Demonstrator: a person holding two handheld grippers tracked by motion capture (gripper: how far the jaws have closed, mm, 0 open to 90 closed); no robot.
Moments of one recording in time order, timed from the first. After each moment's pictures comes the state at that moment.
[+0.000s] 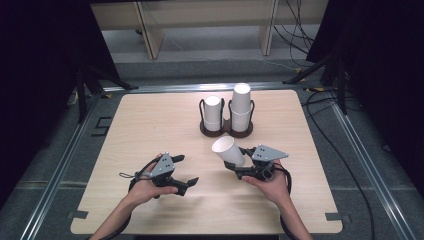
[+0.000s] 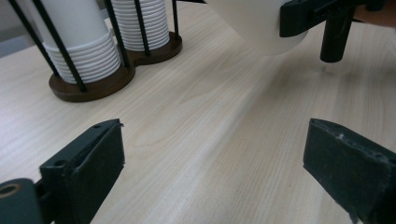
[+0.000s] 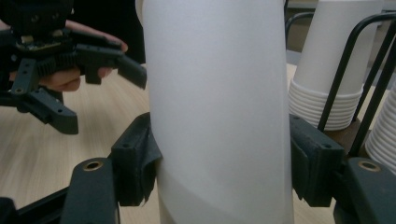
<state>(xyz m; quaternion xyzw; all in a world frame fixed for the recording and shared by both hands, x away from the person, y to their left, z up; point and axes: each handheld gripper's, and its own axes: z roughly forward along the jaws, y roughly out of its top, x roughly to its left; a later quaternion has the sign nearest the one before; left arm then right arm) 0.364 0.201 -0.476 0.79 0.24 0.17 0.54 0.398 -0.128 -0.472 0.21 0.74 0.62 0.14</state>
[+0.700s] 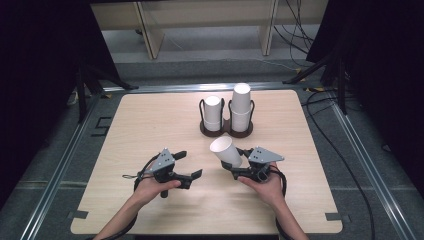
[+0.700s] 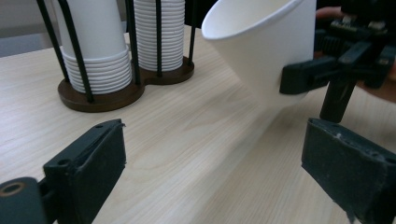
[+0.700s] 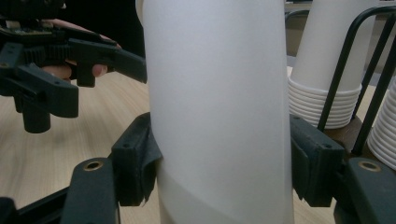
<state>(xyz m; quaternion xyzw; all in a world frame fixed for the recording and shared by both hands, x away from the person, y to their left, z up) 0.371 0.186 -0.467 0.74 0.30 0.15 0.58 0.396 -0.118 -0.483 0.23 0.74 0.61 0.16</state>
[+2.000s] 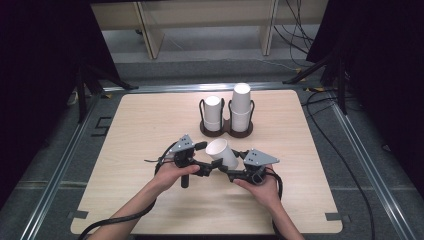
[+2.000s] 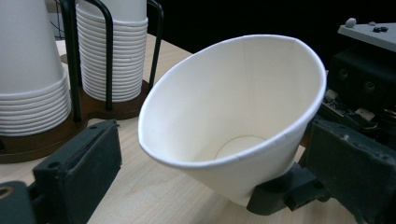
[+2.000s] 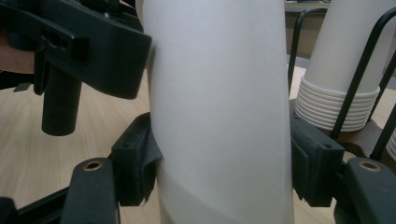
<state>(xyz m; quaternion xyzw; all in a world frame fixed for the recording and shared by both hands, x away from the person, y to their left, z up) 0.405 0.134 -0.449 0.73 0.31 0.07 0.61 0.391 -0.106 -0.485 0.22 0.74 0.61 0.16</state>
